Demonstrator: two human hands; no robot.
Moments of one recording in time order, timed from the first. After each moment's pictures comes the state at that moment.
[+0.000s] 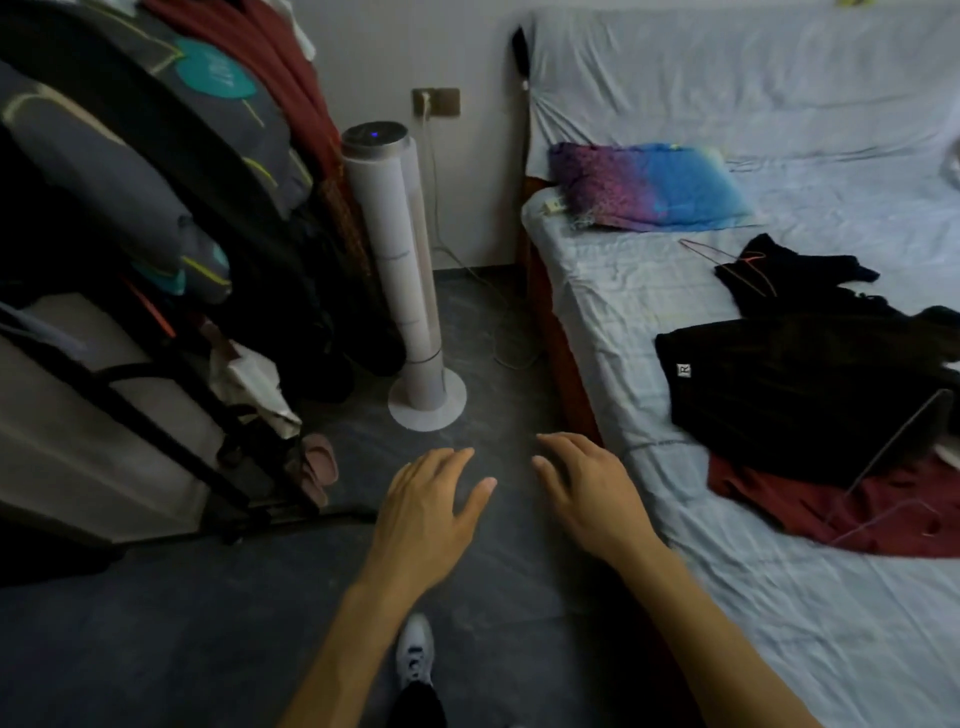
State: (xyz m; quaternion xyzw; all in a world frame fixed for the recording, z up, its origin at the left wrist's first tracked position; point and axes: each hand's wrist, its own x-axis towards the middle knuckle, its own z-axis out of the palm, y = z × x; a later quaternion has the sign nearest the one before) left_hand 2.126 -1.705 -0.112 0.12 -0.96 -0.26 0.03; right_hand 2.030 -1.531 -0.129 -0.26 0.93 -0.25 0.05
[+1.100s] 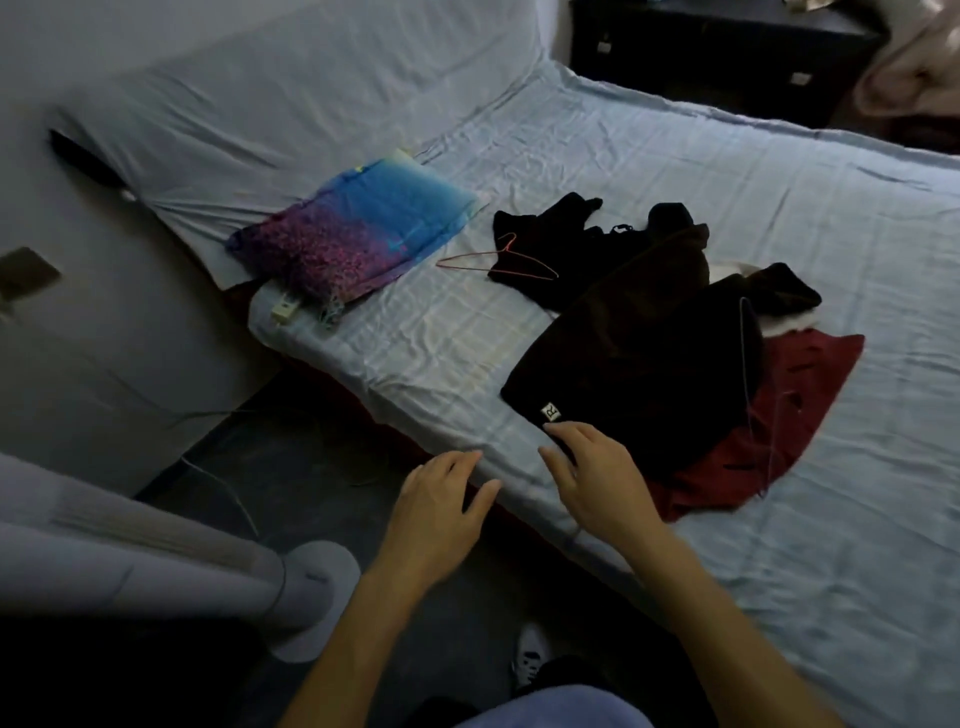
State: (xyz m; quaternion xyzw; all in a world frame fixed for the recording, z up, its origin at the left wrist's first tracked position) left_hand 1.656 -1.675 -0.139 -0.26 -0.93 -0.24 -0.13; right_hand 1.712 -1.485 -0.156 0.15 0.95 -0.28 -0.07
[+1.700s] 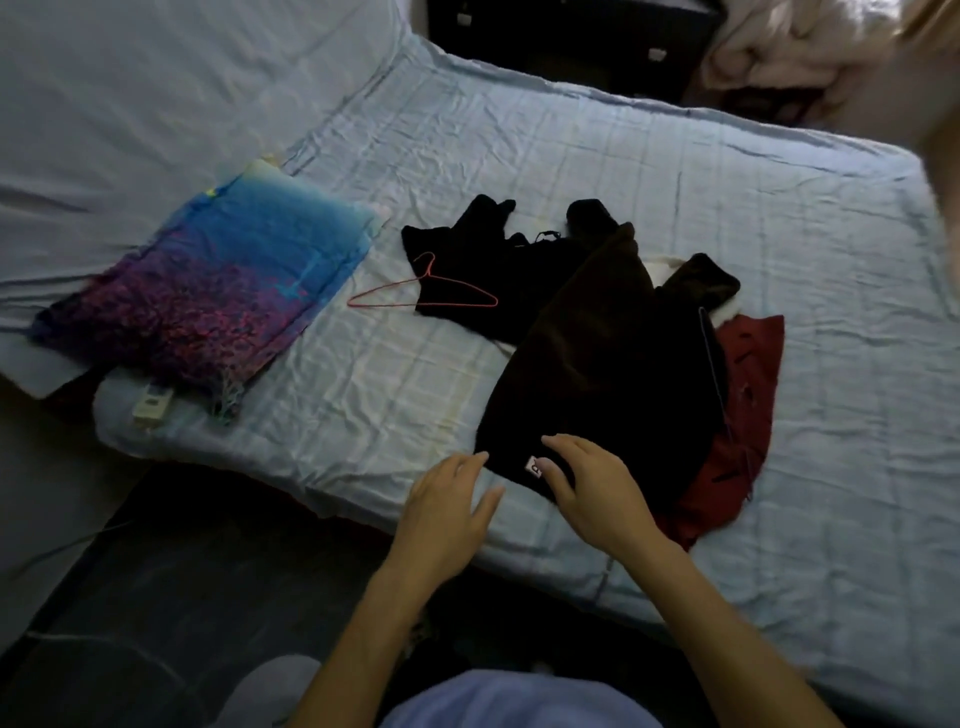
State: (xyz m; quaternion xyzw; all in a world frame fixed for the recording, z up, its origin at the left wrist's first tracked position) left_hand 1.426 -1.620 -0.195 -0.40 -0.86 -0.25 -0.21; right_hand 1.542 -1.462 -0.180 0.28 0.93 -0.24 -0.04
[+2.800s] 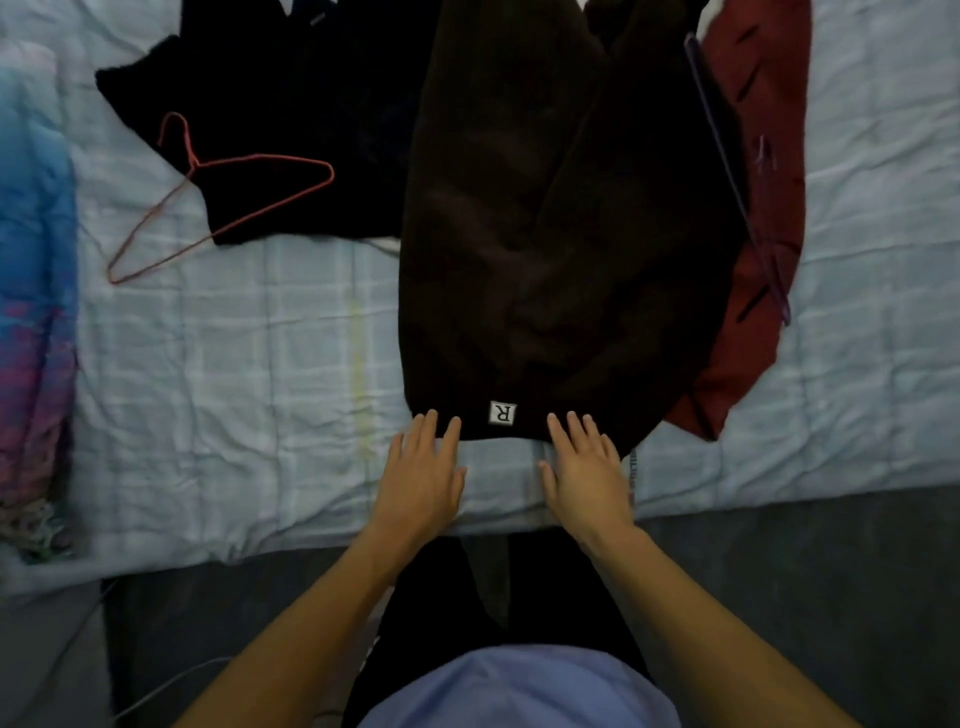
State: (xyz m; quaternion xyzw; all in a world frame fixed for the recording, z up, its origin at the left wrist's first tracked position) left_hand 1.328 -1.479 -0.411 -0.61 -0.73 0.13 -0.28; right_hand 1.522 -1.399 -0.408 0.52 0.79 -0.28 0.19
